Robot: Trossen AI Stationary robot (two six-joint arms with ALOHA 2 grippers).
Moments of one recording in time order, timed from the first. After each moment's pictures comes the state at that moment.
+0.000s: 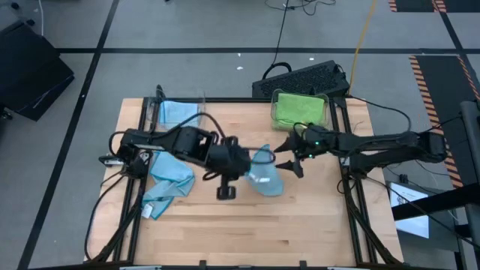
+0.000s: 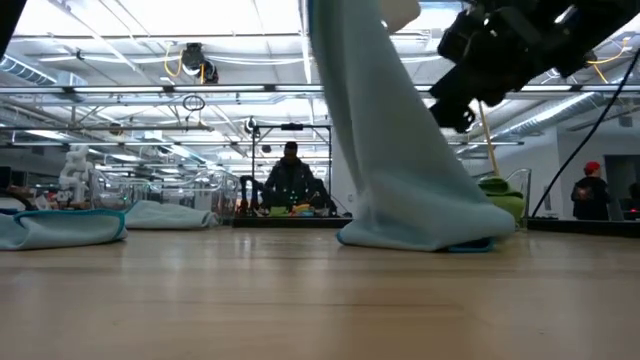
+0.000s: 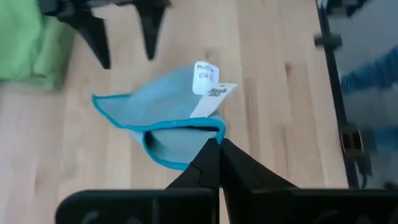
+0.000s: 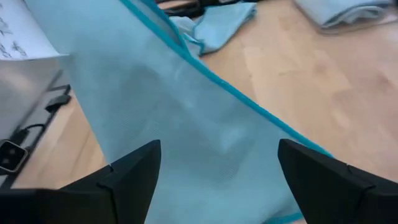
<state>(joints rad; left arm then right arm) -0.22 1.95 2.35 -1.37 -0.09 -0.16 -0.17 1.04 0.48 0.09 -0.29 0.15</state>
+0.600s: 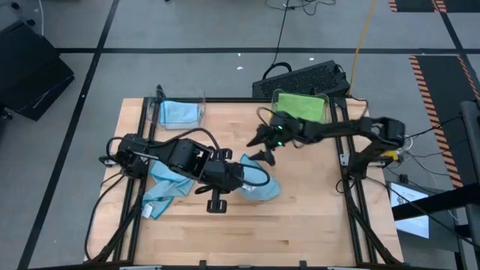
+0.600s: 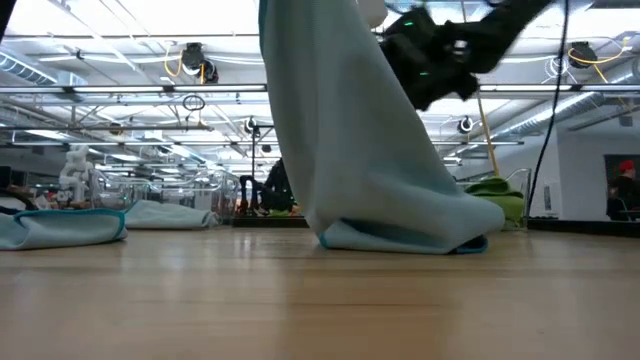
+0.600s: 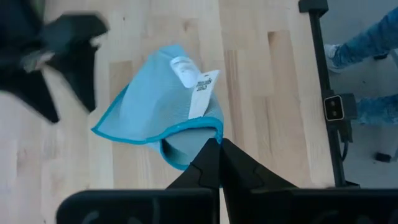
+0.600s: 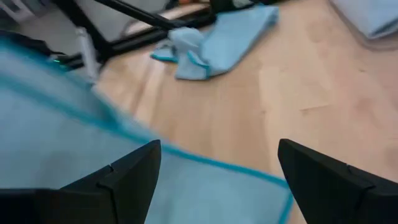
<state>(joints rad) -0.32 1.96 2.35 -1.47 -0.09 -0.22 -0.30 1.58 0.84 0.21 -0.53 0.14</state>
